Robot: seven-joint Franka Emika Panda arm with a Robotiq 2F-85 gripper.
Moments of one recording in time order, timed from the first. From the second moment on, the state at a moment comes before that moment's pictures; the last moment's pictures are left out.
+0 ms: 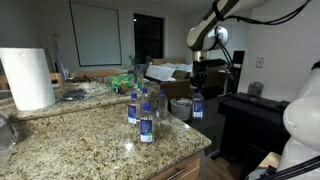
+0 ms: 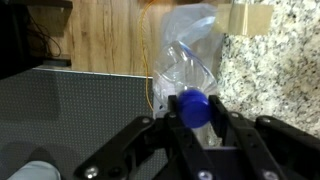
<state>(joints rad) -0.14 -0.11 -0.19 -2.31 -0.09 2.23 -0.26</state>
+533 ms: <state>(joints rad) -0.14 0.12 -0.16 -2.32 -0.07 2.49 -0.09</state>
